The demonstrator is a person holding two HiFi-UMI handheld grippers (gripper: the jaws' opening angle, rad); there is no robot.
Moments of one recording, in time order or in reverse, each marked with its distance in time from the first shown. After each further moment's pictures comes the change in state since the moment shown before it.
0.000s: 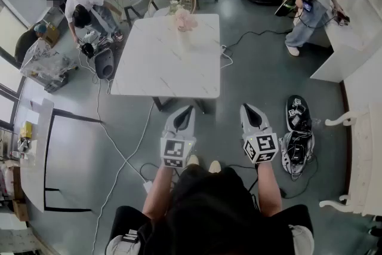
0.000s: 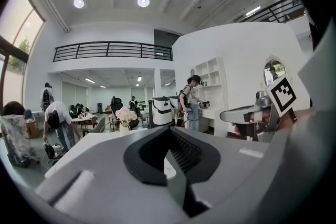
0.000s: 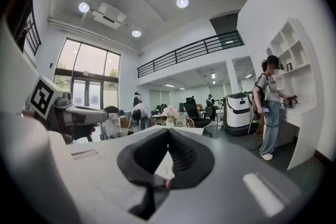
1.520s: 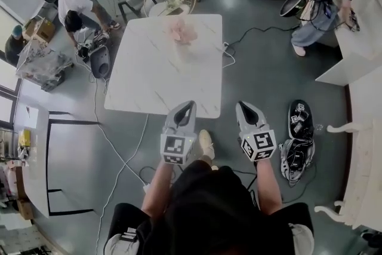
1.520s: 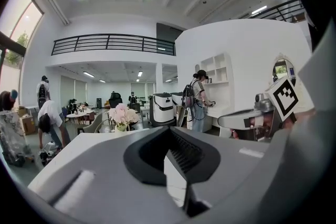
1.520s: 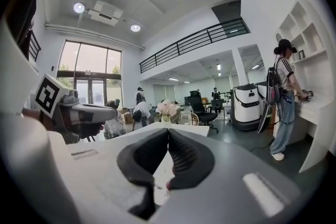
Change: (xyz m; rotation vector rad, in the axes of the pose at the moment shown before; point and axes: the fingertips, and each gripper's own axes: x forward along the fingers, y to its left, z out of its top) left arm 0.148 0.065 0.001 -0.034 0.040 -0.013; right arm 0.147 -0.056 0.002 0.030 0.068 0.071
